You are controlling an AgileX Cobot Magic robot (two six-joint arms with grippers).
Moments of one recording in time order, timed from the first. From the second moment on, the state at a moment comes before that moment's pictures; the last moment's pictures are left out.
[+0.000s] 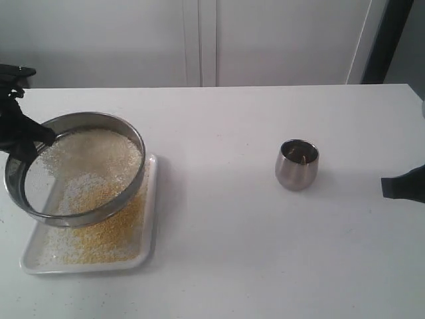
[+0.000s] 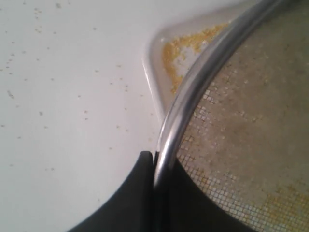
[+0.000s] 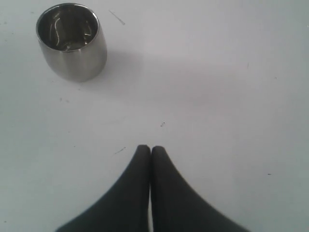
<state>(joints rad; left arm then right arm) -0.04 1.72 -1.23 -0.13 0.75 0.30 0.11 0.99 -0.57 -0.08 0.43 0.06</state>
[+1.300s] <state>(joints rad) 0.00 1.75 -1.26 -0.08 1.01 0.30 0.11 0.99 -0.57 -0.08 0.43 0.06</state>
